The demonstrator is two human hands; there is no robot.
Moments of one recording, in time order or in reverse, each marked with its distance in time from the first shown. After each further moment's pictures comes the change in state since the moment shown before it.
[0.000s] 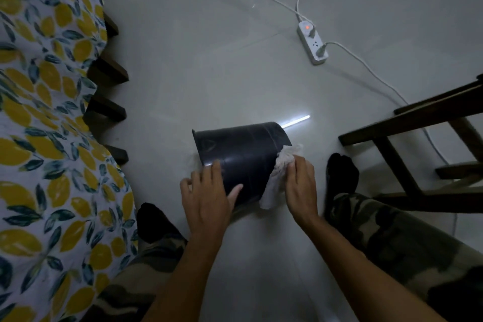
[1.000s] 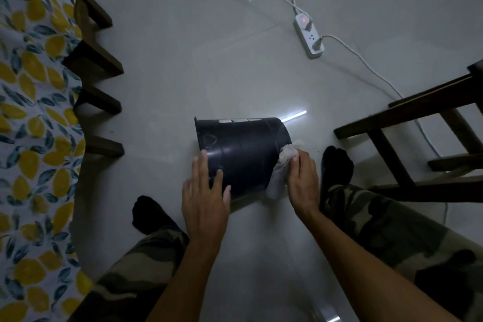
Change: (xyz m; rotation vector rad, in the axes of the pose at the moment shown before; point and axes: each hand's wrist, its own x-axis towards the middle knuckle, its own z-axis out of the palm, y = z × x) left_hand -0.029 0.000 0.018 -0.068 -0.017 0.059; right_hand 0.005 0.024 -0.006 -0.011 0.066 -0.051
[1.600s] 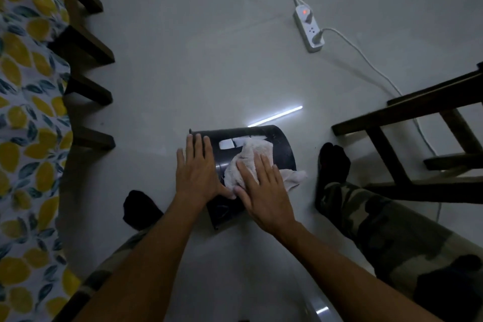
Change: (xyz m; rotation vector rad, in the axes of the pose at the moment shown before) left_hand 0.070 -0.017 0.010 0.109 -0.498 0.049; right_hand -0.046 -0.006 0.035 -0.618 -0.372 -0.578
